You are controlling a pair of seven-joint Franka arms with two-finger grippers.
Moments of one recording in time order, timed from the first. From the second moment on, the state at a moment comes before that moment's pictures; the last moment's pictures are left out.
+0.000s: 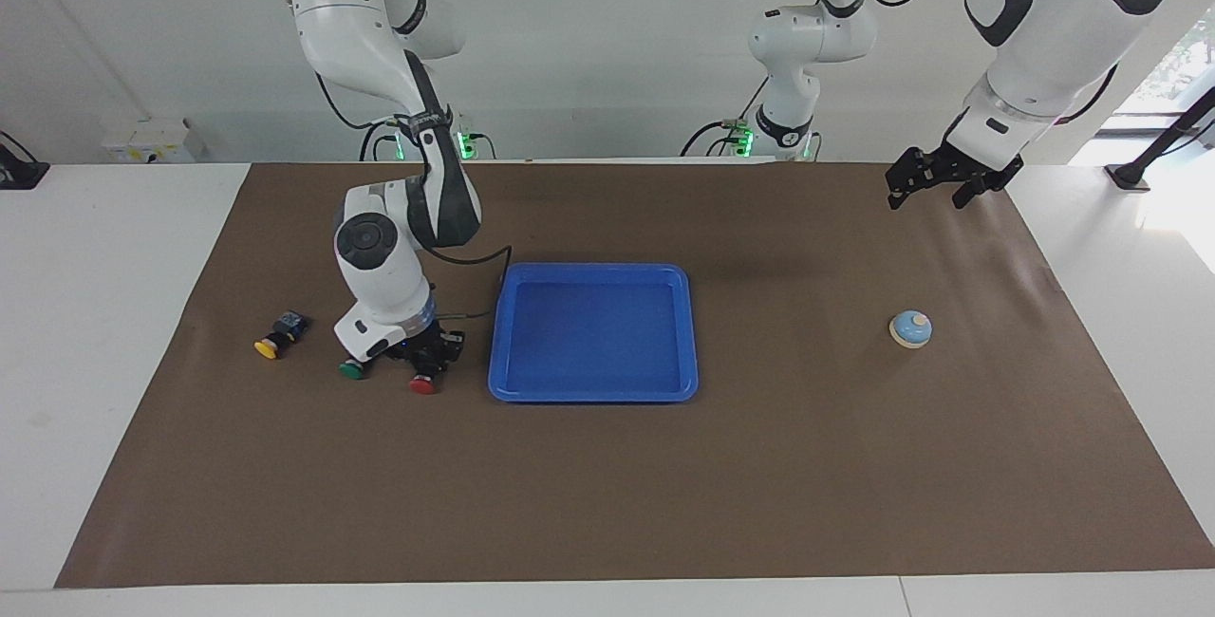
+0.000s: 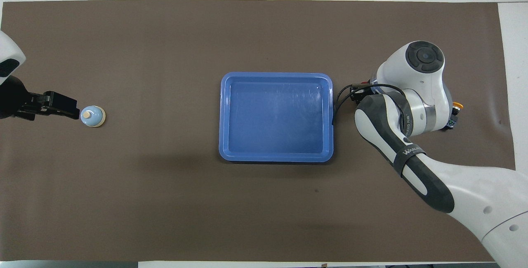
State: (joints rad) left arm -0.02 -0.03 -0.04 -1.70 -0.02 1.57 0.01; right arm 0.09 0.39 0.07 -1.89 -0.06 2.22 0.25
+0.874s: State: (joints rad) left arm -0.02 -0.03 -0.04 -1.70 -0.02 1.57 0.01; right arm 0.34 0.37 0.11 -1.76 -0.03 2.04 0.38
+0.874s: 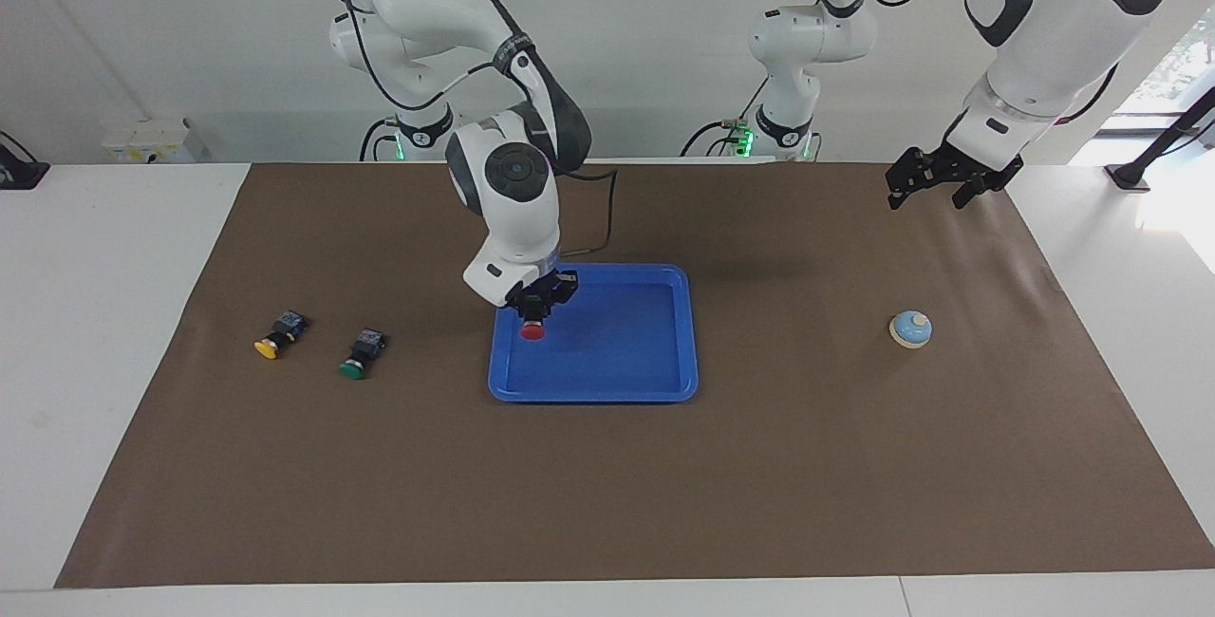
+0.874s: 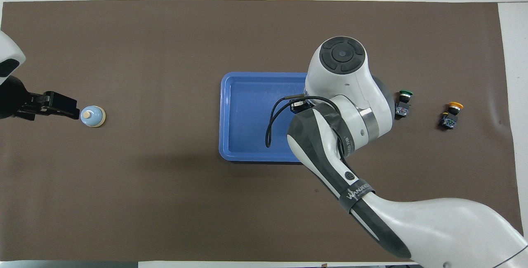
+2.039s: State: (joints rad) left arm -0.02 -0.03 -0.04 -1.70 -0.02 1.57 0.01; right arm 0.27 0.31 0.10 -1.74 -0.03 1.97 0.51
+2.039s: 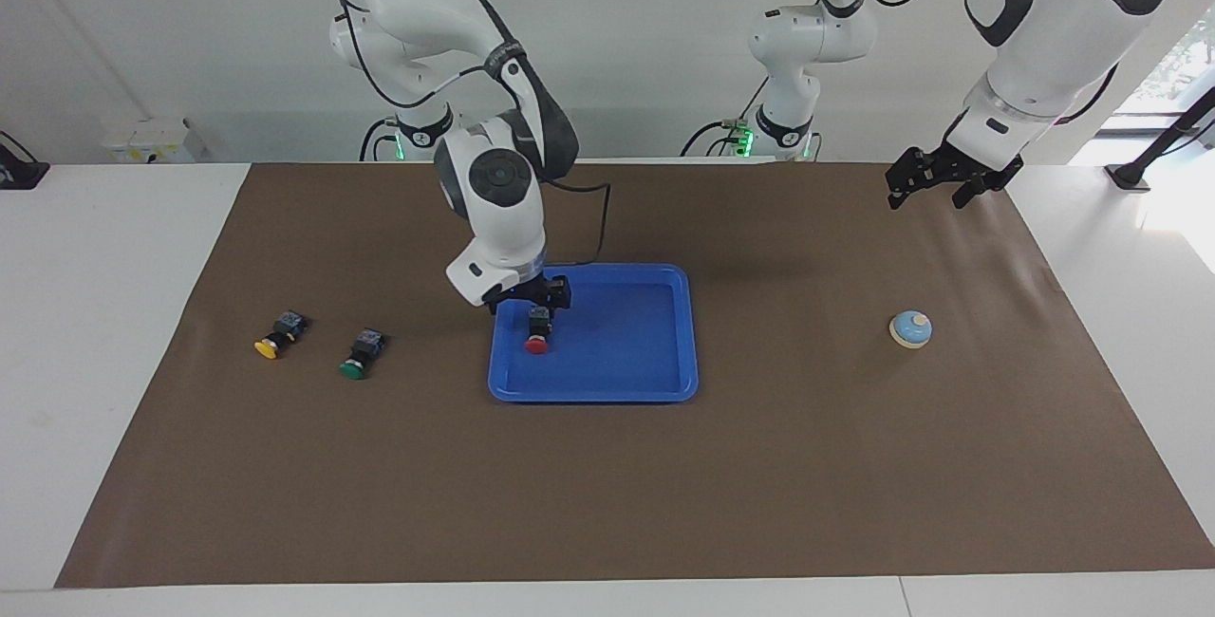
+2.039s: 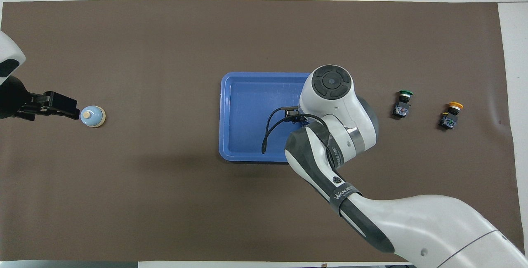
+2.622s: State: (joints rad) left arm -0.02 -0.03 -0.04 -1.70 -0.02 1.57 0.01; right arm -0.07 0.26 0.09 -1.81 -0.03 2.00 0.21
